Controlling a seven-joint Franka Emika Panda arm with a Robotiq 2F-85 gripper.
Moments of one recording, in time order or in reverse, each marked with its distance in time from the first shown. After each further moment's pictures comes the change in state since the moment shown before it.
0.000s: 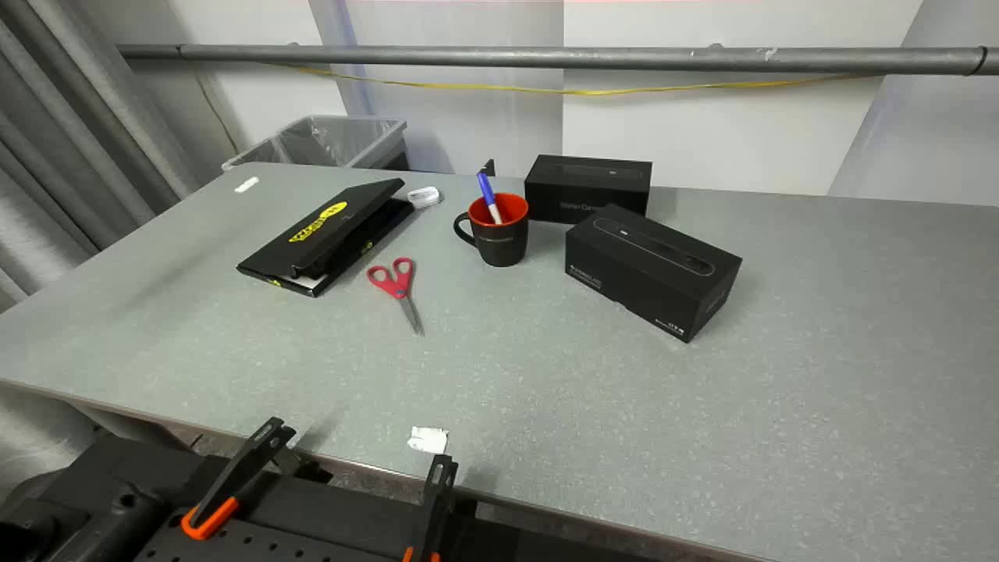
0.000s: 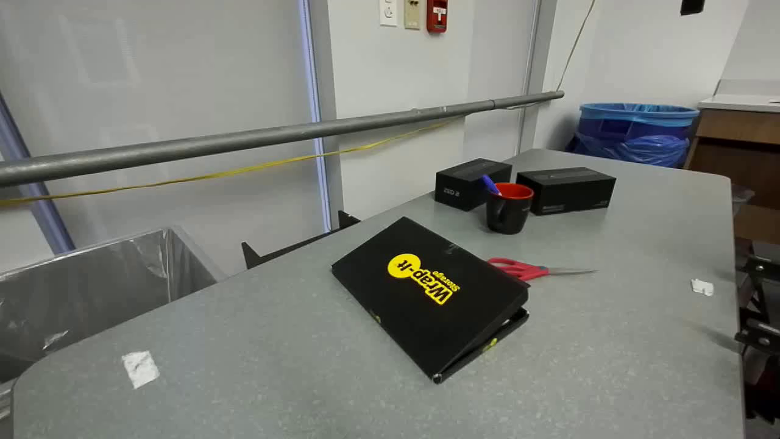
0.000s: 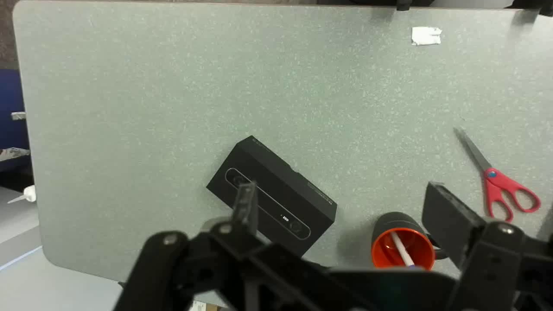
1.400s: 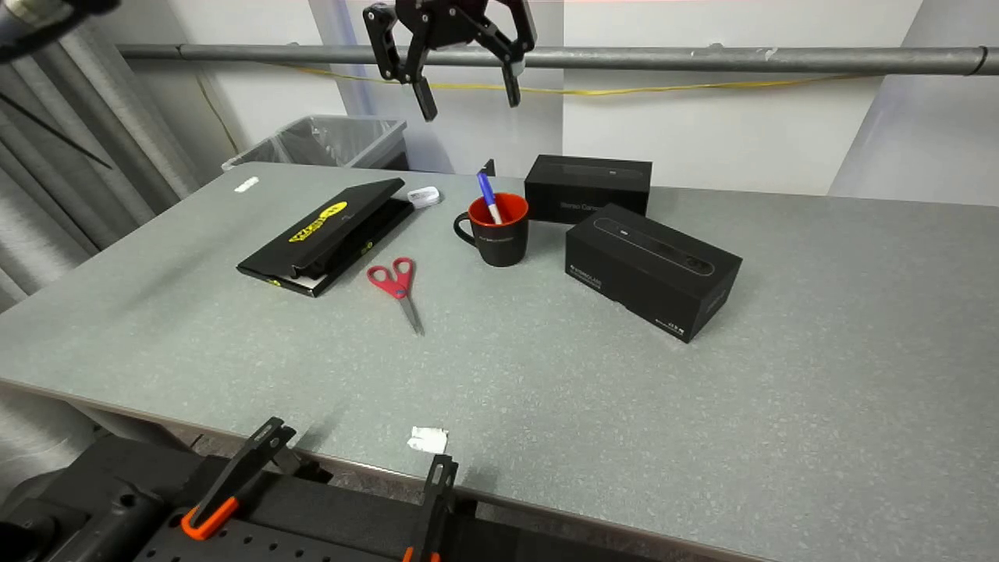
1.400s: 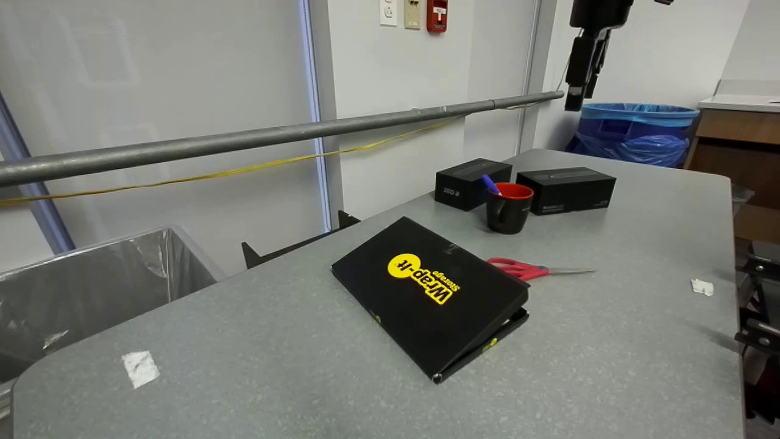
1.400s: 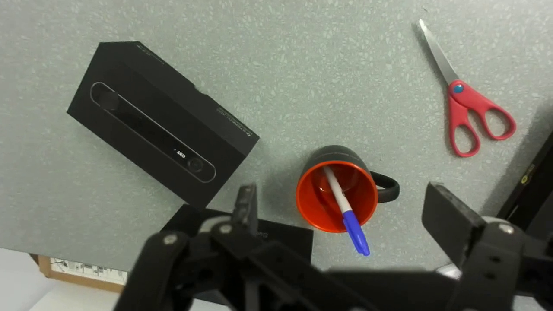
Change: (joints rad) arm 0.081 0.336 0.044 -0.031 0.105 0.452 0.118
